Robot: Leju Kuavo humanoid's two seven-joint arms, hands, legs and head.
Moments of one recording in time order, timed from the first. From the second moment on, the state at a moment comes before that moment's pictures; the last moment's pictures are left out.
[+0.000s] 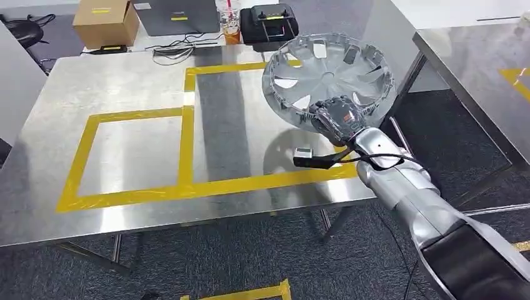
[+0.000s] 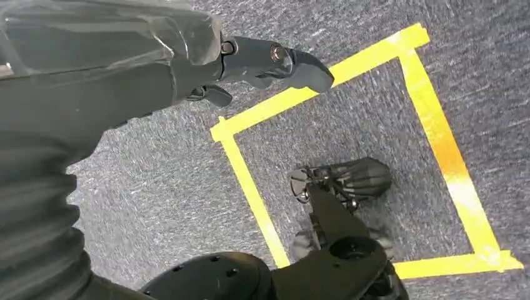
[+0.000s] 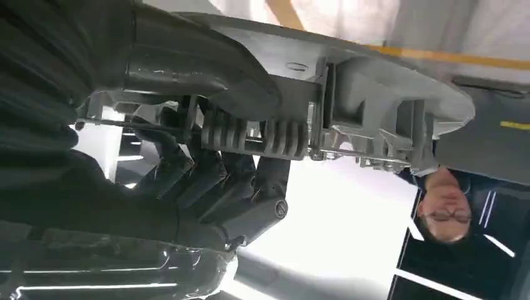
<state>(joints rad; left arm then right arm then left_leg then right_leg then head) -0.05 0.15 -1.07 -0.33 0.92 0.13 -0.19 -0.94 -0.14 0.87 -0.51 1.09 -0.68 -0.28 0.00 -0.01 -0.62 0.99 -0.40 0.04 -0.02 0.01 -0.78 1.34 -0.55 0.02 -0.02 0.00</state>
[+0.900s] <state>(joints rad) 0.00 0.23 -1.11 -0.36 0.93 0.16 -0.22 -0.86 -0.08 0.75 -0.53 1.11 -0.68 -0.40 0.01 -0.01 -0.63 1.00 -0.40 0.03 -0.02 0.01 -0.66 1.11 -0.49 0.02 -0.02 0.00</state>
